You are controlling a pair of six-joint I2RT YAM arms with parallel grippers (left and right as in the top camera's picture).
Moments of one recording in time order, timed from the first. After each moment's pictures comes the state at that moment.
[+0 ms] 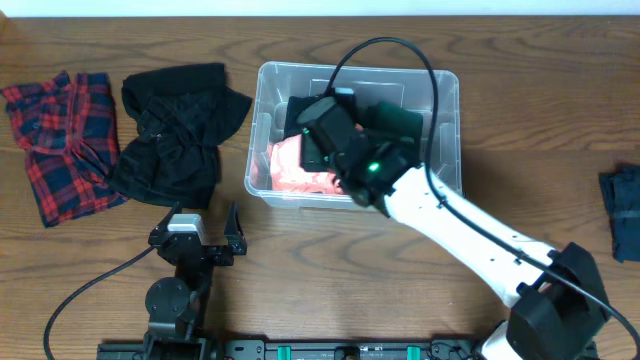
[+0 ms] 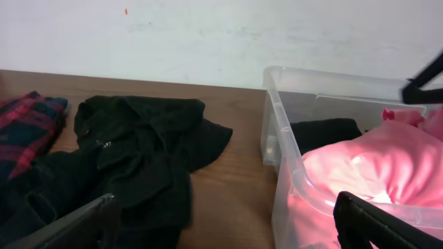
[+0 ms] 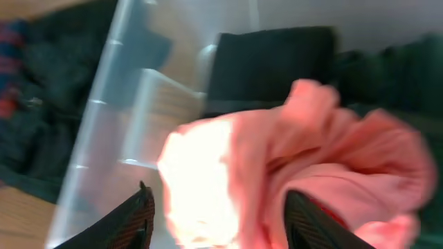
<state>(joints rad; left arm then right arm) -0.10 0.01 0.03 -0.14 -0.03 -0.12 0.76 1.71 1.37 -0.51 0.19 0.68</state>
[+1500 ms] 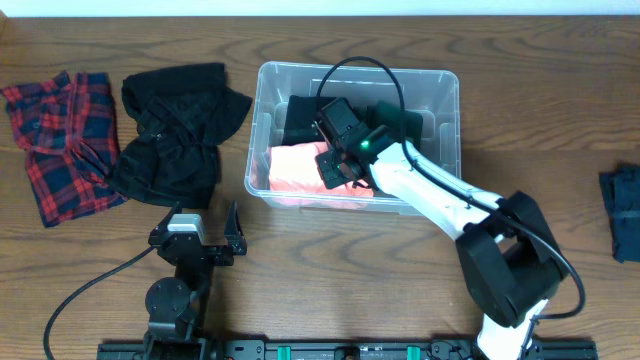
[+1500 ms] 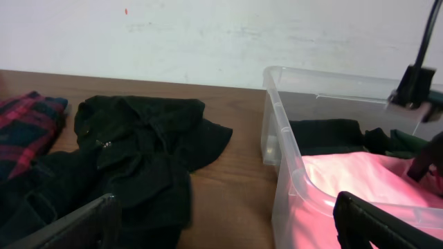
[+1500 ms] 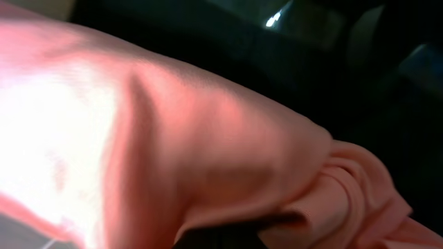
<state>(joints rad) -0.10 0.01 0.03 -0.14 -0.03 -0.12 0.66 1.96 1.38 -0.61 0.00 0.27</state>
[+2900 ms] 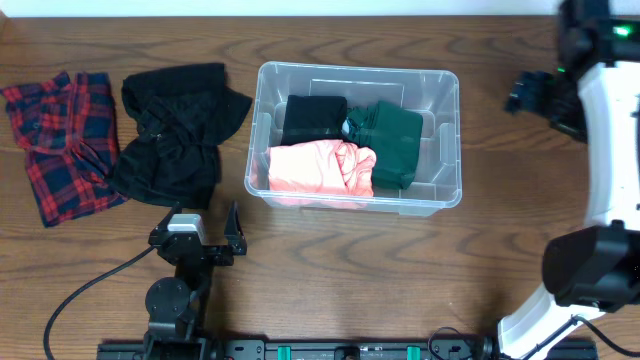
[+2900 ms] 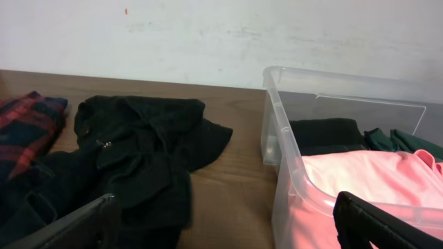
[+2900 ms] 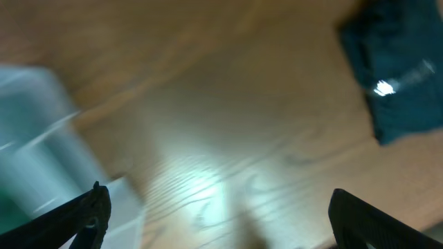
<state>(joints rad) -0.10 0.01 0.03 -0.14 -0.03 -0.12 -0.16 1.88 1.95 -1.50 0.19 0.43</state>
